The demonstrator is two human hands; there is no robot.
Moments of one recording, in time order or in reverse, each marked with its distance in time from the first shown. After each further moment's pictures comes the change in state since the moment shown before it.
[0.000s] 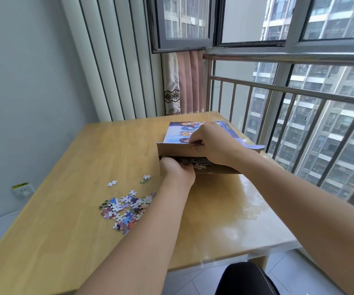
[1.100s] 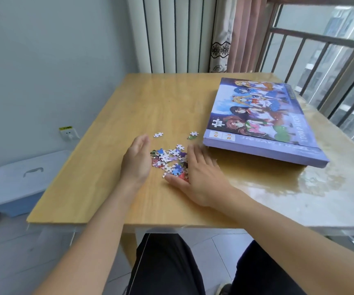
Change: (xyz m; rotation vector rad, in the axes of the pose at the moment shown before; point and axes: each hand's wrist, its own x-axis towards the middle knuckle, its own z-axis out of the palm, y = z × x) left_hand -0.011 0.157 -0.194 1.301 0.157 0.572; right_hand -0.051 -0.121 0.187 0.101 -0.311 0.097
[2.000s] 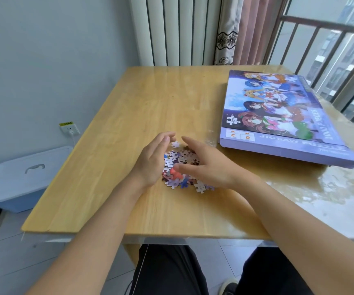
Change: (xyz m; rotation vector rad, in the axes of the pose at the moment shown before) left_hand 0.009 0.003 0.010 0.006 -0.367 0.161; right_hand 0.032 0.010 -0.034 0.374 -0.116 -0.156
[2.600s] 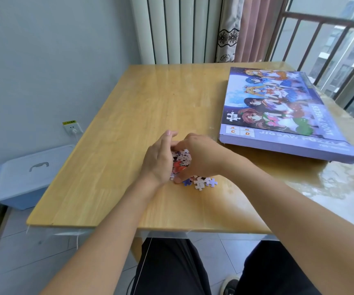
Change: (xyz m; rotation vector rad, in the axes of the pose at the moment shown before) left_hand -0.007 0.007 0.023 0.009 0.139 -0.055; right_hand 0.016 -0.029 -0.010 -0.380 -0.113 0.010
